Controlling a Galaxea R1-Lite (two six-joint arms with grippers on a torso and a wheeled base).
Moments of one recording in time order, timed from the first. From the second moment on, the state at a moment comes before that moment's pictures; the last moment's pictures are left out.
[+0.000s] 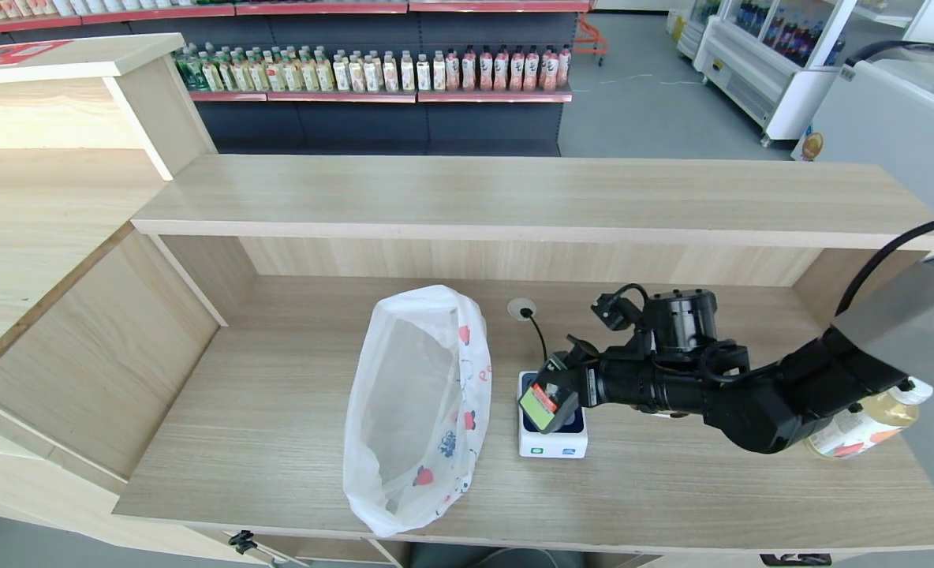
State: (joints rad) left arm 0.00 0.00 0.00 0.00 0.02 0.00; right arm 0.39 2.11 -0.94 -0.70 0.41 0.13
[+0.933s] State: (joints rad) left arm 0.00 0.00 0.00 0.00 0.02 0.00; right arm 0.24 1.75 -0.79 -0.67 0.41 -0.03
